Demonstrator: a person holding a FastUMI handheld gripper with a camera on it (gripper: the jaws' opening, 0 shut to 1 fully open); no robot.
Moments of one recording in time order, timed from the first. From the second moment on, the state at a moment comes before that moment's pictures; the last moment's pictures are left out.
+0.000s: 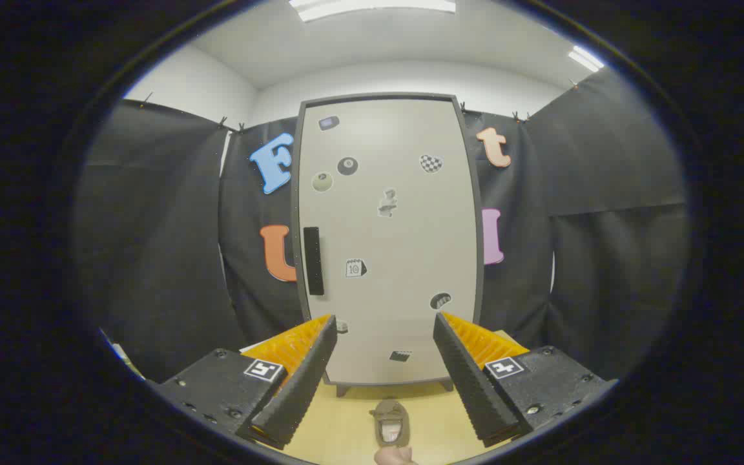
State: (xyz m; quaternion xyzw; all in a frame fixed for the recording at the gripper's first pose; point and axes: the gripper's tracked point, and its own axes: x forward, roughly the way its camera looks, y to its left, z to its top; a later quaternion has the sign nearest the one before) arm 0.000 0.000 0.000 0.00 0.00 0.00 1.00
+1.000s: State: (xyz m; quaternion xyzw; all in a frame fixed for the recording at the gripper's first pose) arm 0.009 0.030 0.025 -0.02 -0.03 0.03 1.00
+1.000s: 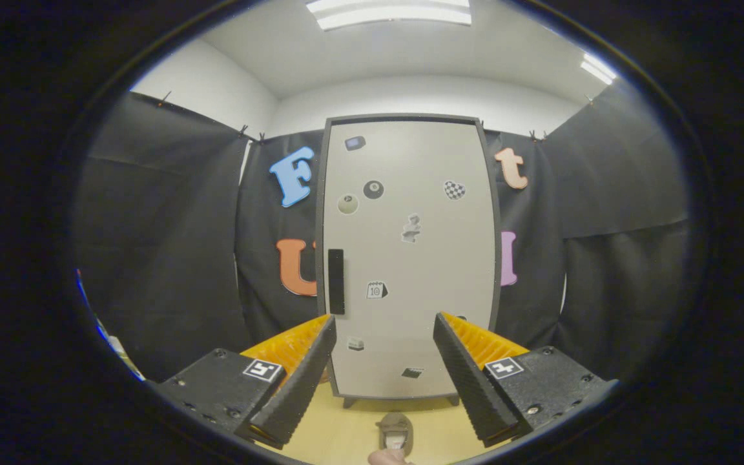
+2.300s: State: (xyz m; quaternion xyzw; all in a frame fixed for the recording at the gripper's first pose) arm 0.252 0.125 0.018 0.00 0.04 0.05 1.00
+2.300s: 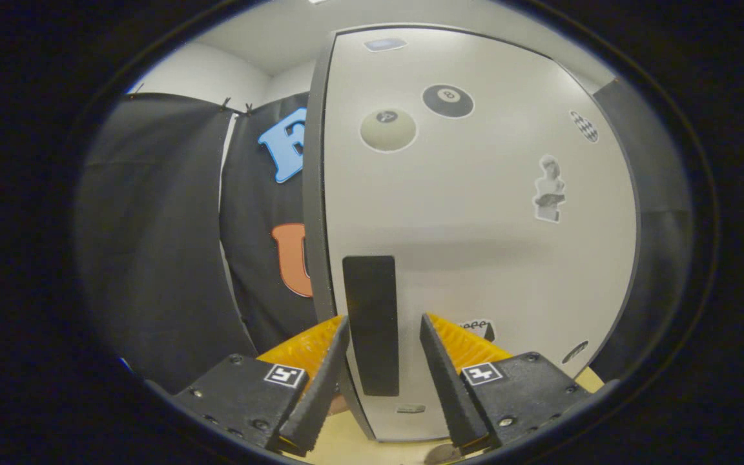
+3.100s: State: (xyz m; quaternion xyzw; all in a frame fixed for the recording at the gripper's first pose) arm 0.196 0.125 0.018 0.00 0.07 0.13 0.99
